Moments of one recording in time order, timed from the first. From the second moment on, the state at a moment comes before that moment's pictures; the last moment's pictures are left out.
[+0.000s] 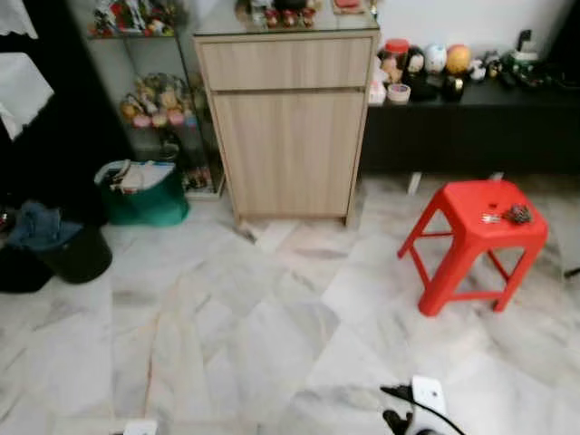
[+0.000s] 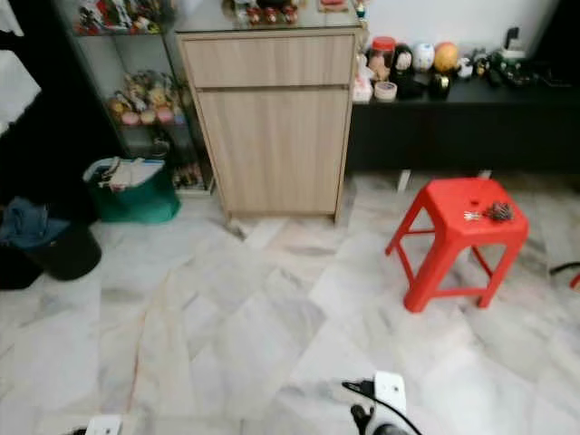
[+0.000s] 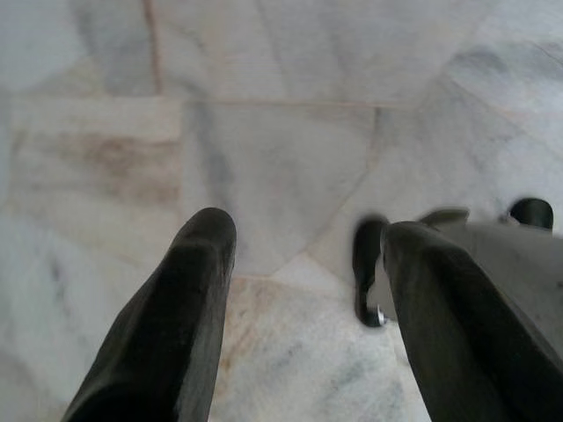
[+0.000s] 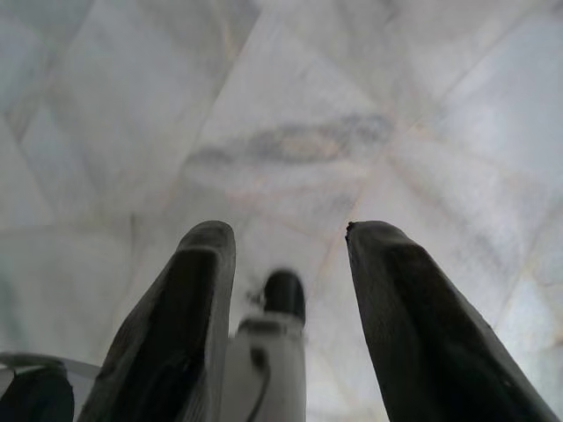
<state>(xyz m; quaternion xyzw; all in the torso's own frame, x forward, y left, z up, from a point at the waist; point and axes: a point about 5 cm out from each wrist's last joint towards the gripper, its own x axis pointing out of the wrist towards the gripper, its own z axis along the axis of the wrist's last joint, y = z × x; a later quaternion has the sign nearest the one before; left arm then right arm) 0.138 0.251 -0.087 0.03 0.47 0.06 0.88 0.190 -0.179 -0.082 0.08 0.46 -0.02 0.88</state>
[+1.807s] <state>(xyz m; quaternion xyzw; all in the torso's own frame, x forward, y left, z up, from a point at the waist) 0.120 0.227 -0.099 0.02 0.50 0.03 0.87 0.173 -0.203 -0.086 0.07 0.46 -0.06 0.88</state>
